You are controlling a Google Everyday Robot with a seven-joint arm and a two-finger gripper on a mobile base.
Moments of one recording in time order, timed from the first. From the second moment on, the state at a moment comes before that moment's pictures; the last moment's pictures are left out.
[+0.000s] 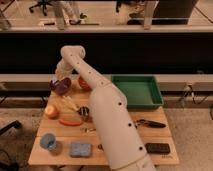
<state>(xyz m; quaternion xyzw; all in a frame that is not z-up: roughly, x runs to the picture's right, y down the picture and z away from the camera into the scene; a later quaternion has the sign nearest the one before) -0.299 -0.081 0.930 -0.09 -0.35 -0.36 0.86</state>
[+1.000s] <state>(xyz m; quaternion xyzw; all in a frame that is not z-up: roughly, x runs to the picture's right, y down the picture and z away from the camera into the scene) -0.291 -0.040 0.898 -0.14 -0.37 -0.39 0.83</state>
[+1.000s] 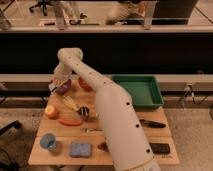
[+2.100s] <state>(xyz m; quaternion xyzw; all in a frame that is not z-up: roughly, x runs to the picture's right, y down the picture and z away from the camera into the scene) -0.234 -0.070 0.949 -0.15 -0.30 -0.34 0.88</state>
